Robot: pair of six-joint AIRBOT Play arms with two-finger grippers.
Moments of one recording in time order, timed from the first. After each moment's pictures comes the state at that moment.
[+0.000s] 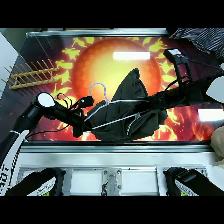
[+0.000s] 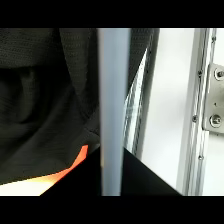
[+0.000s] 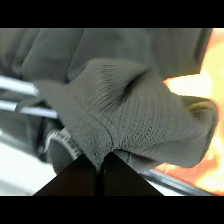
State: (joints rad) left arm -0.21 -1.16 0.89 0.86 -1.41 -0.33; right arm 0.40 -1.01 1.43 -1.45 1.49 1.71
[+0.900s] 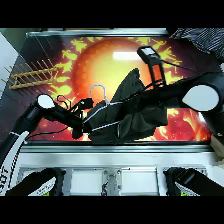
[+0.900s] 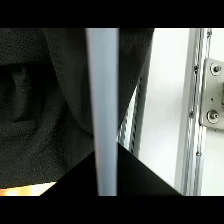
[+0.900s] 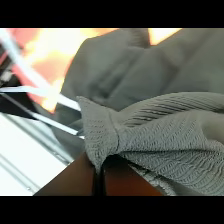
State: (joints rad) left arm -0.21 -1.15 0.87 0.86 -1.41 -0.31; right arm 0.62 -1.06 1.43 -1.30 1.28 1.71
